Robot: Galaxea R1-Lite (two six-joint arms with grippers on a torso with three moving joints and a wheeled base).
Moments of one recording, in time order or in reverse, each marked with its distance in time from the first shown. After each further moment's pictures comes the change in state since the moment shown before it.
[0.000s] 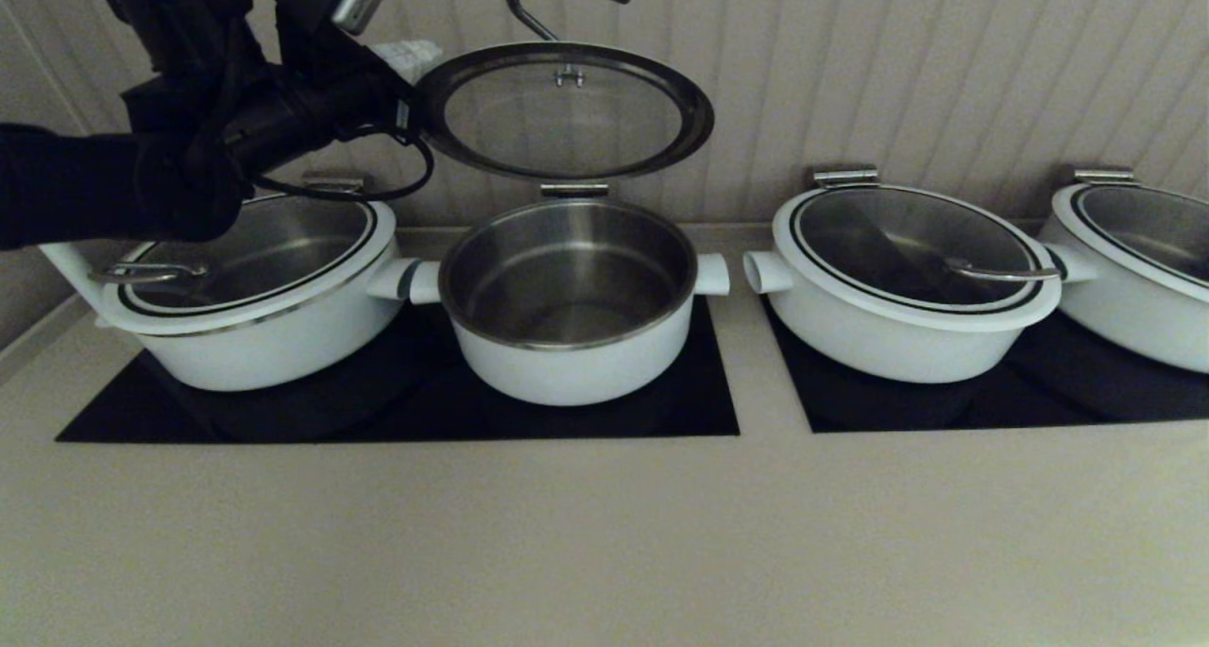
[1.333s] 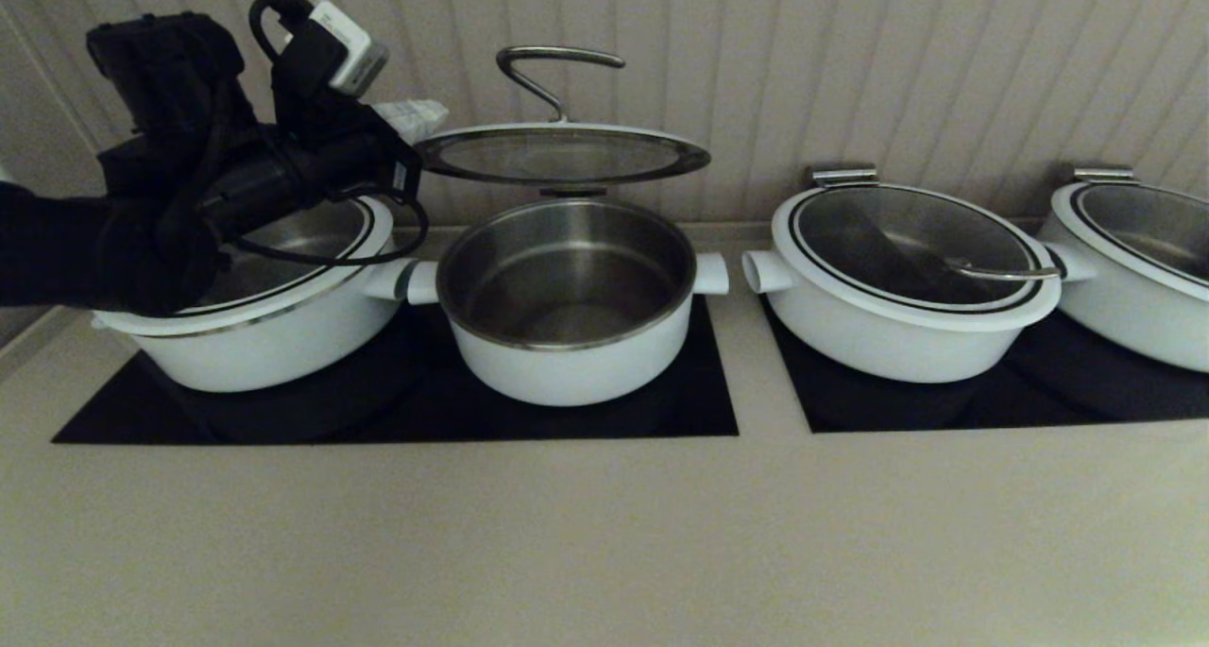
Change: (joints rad) left arm -0.001 -0.127 0.306 -0.121 -0.011 0.007; right arm 0.000 0.000 0.000 0.000 0.000 0.000
